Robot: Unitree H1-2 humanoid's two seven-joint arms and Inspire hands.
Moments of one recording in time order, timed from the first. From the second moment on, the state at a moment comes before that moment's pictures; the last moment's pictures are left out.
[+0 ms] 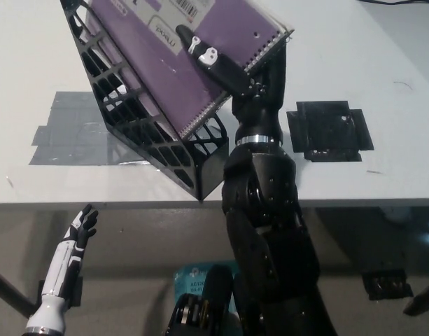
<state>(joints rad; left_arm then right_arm) -0.12 0.21 0.05 0.39 0.07 -0.43 -0.03 -0.75 0.34 0.06 0.18 0.14 -0.05 -0.43</state>
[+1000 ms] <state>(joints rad) -0.14 0.22 0.06 0.39 0.05 -0.43 -0.05 -0.81 0.22 0.17 0.15 -0.01 0.05 -0.27</state>
